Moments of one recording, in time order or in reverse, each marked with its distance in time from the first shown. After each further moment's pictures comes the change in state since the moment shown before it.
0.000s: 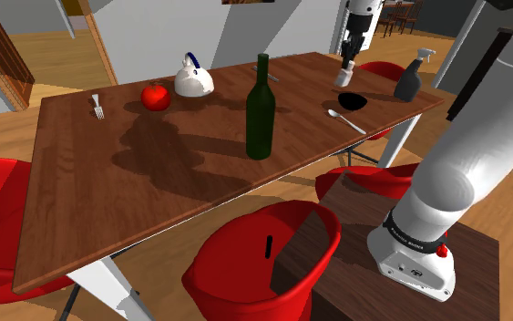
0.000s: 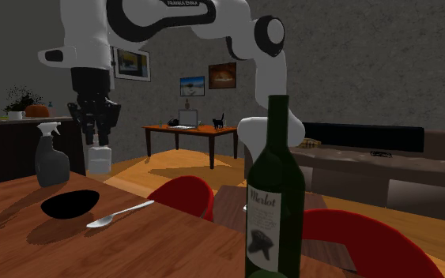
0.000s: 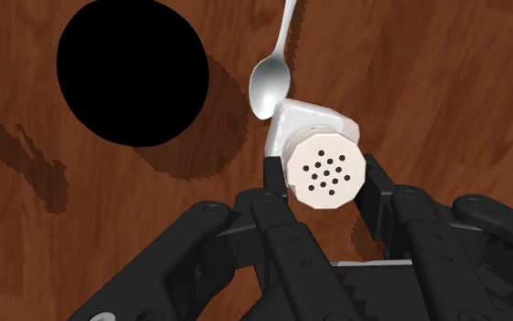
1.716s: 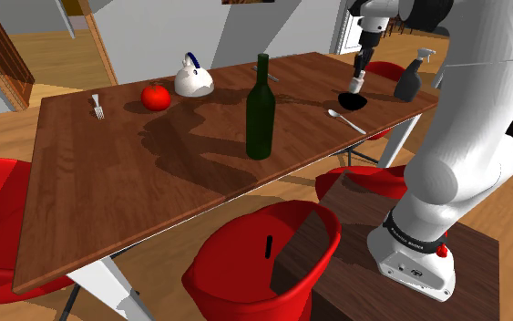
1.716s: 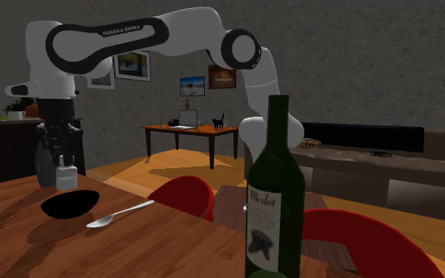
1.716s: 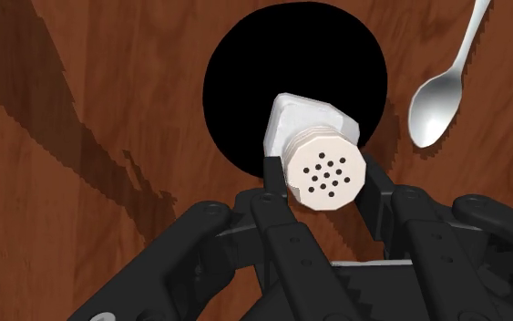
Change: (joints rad) arm -0.192 0.364 -0.062 0.262 0.204 0.043 -0.291
